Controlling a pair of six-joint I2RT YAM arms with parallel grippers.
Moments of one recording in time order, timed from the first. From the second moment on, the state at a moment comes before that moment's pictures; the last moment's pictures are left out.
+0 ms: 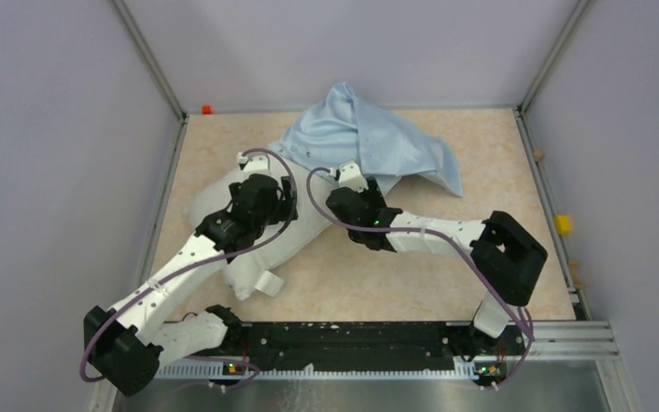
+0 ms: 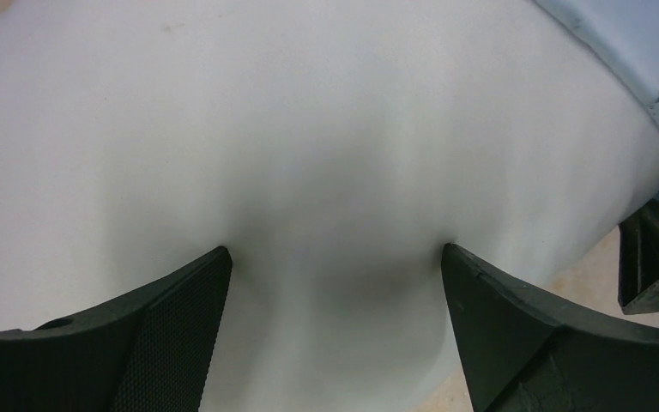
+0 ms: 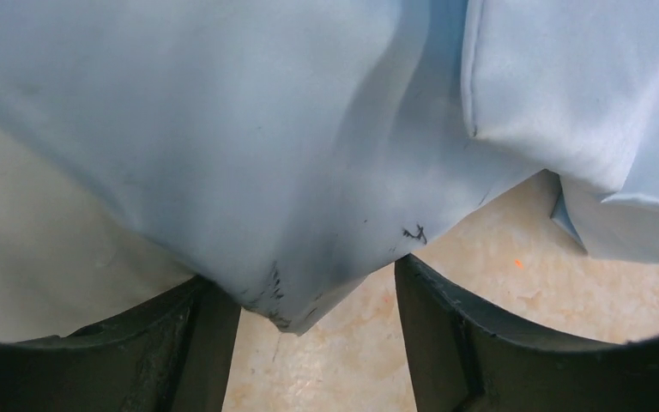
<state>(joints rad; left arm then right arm) -0.57 1.04 0.89 -0.51 -0.42 -0.49 0.99 1.69 1.09 -0.11 0.83 0.21</state>
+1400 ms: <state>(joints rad) -0.65 1.14 1.19 -0.43 0.01 -0.58 1.02 1.49 1.75 -0.70 0.23 0.33</state>
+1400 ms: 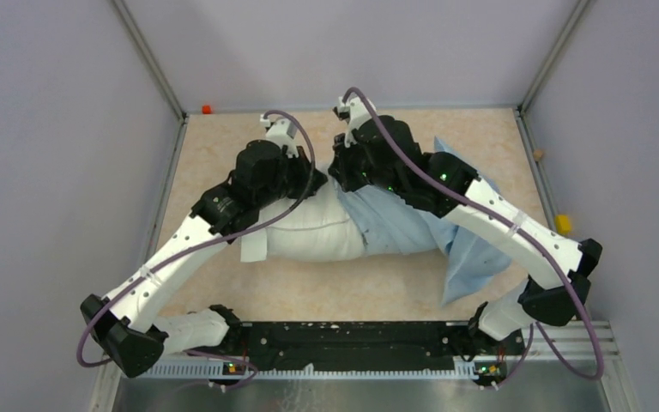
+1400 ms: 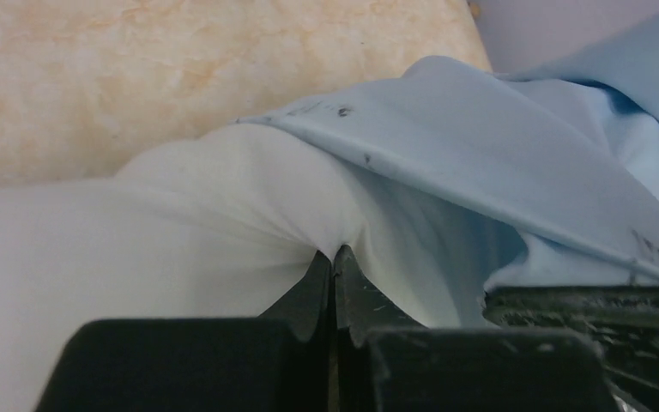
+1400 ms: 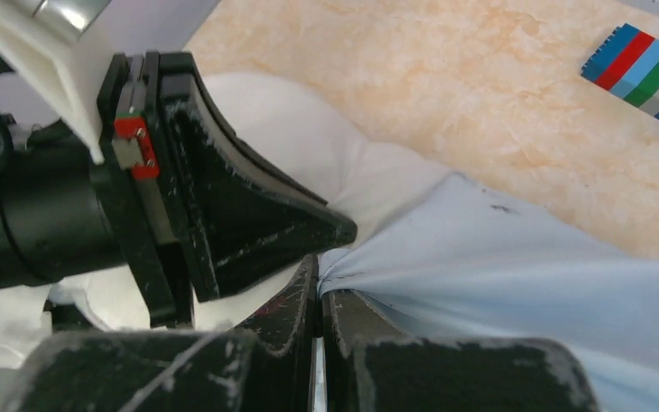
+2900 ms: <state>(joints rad) -0.52 1.32 1.22 -0.38 0.01 -0.39 0.77 1.67 1.73 -0.55 0.02 0.45</state>
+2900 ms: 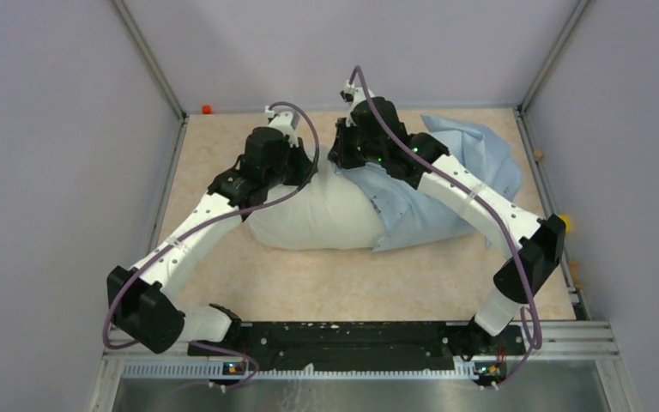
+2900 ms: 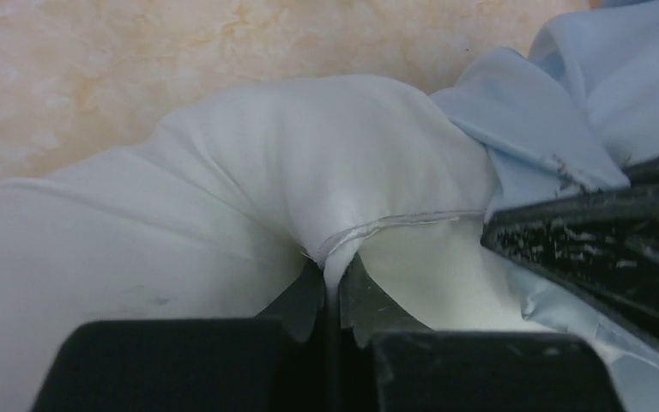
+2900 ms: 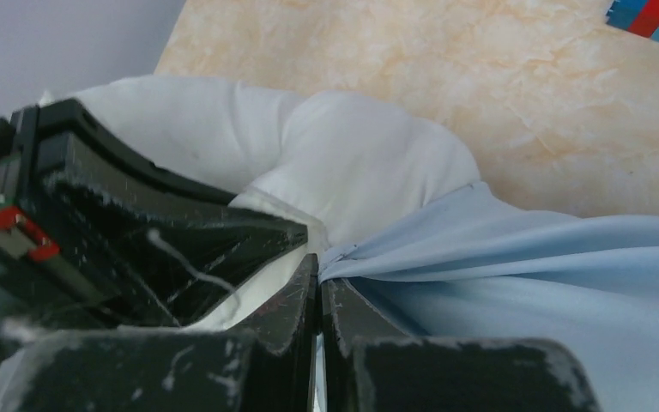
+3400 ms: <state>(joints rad) -0.40 1.37 1.16 -0.21 0.19 -0.54 0.89 1.56 1.76 -0.63 0.26 0.38</state>
